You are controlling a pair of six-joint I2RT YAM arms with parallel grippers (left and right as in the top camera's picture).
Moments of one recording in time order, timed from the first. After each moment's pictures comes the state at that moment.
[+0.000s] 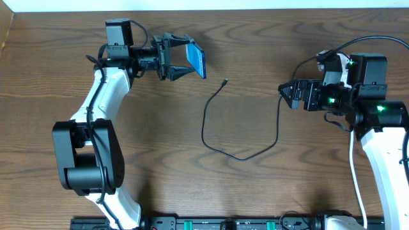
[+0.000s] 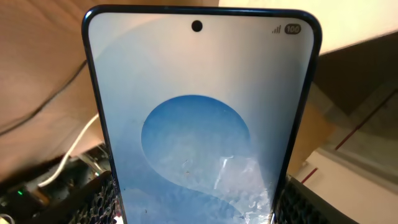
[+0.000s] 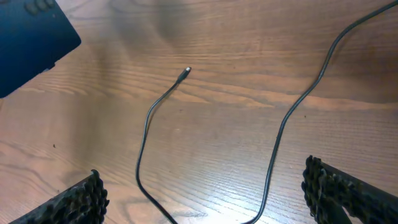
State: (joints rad) left arm 0.01 1.90 1.38 -0.21 1.28 -1.54; right arm 0.01 1.29 1.15 -0.75 -0.50 0.14
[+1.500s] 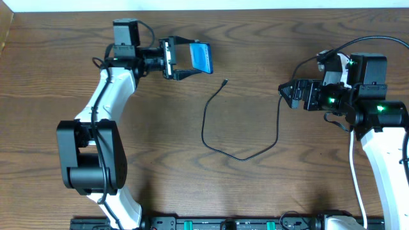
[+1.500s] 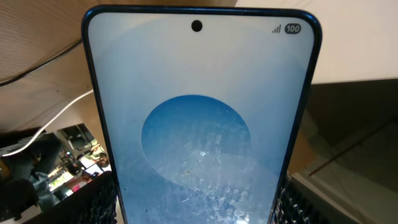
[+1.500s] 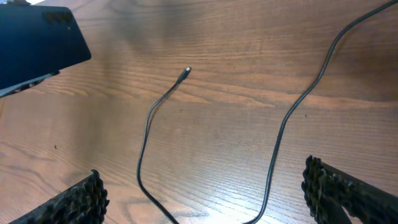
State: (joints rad) left arm -0.04 1.90 1.38 -0.21 1.23 -1.77; right arm 0.01 1.29 1.15 -0.75 -0.50 0.15
